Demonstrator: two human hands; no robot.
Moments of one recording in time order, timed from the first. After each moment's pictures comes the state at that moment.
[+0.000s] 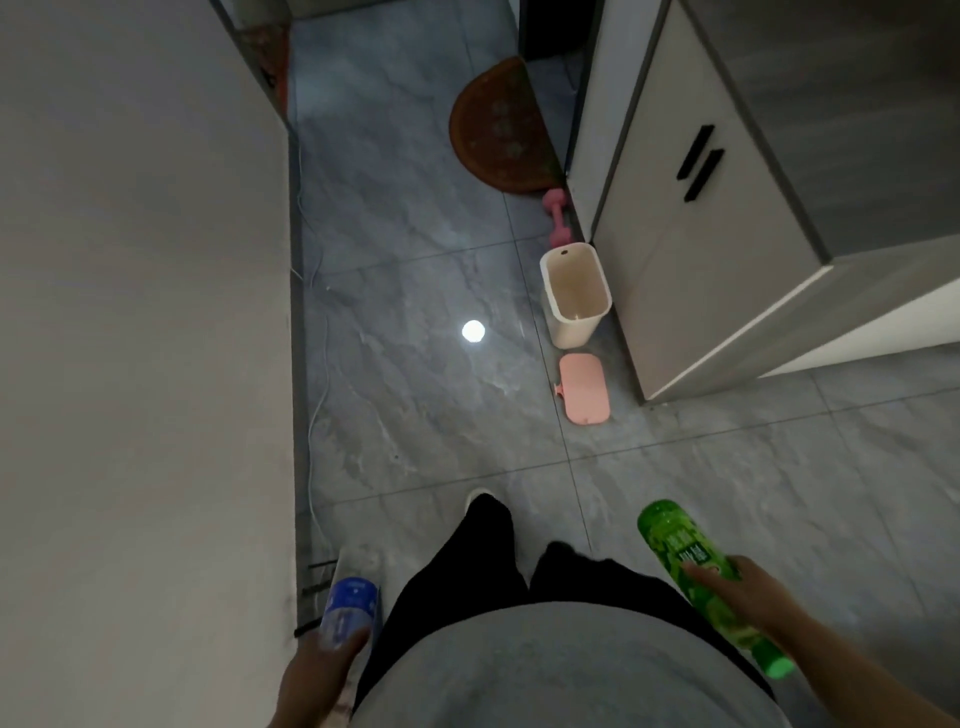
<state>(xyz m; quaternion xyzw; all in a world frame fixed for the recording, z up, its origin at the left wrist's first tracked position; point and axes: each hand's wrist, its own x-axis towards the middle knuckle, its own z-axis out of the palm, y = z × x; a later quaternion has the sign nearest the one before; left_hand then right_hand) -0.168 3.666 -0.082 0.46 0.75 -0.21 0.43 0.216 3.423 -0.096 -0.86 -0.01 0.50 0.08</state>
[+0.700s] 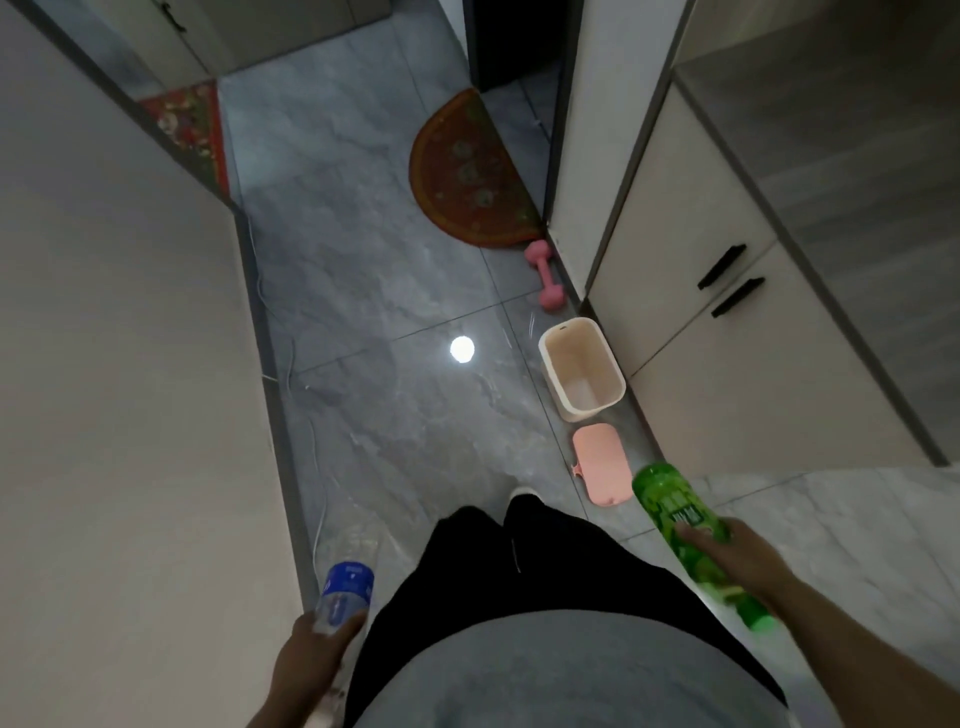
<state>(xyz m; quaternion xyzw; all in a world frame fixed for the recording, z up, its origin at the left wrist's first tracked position) 0.024 3.958 -0.073 0.52 0.71 -0.21 0.42 0.379 3.685 -0.090 -0.85 0.05 0.48 0.18</state>
